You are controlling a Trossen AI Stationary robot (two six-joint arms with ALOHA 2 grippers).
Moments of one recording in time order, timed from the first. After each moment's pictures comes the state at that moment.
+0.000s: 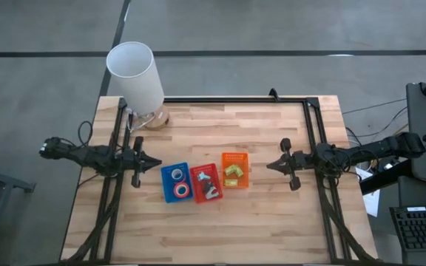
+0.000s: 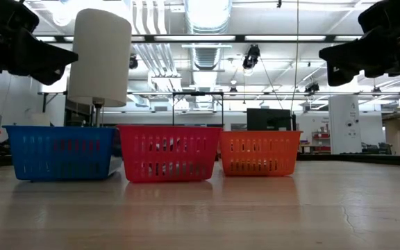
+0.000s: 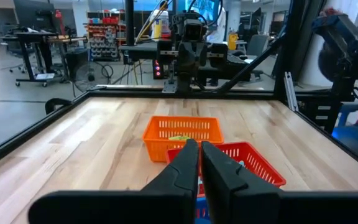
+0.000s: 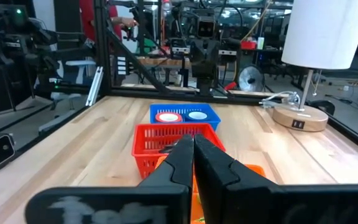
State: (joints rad) left arm -0.27 0.02 0.06 -0.10 -0.30 -0.03; right arm 0.09 0.59 0.01 0.58 -0.03 0.00
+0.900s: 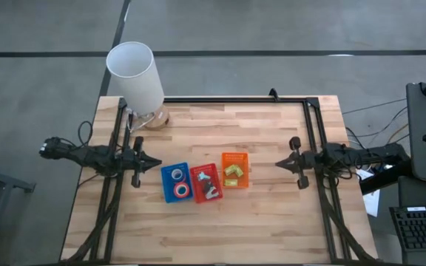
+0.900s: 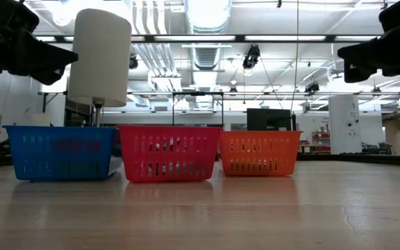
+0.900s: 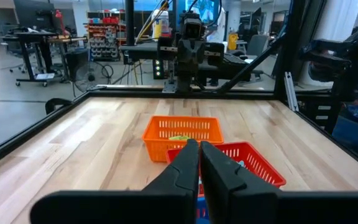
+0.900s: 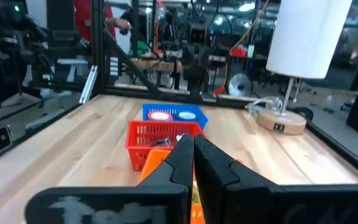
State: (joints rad) left arm -0.27 0.02 0.06 -0.10 -0.30 -0.03; right arm 0.13 0.07 0.01 0.07 0.03 -0.05
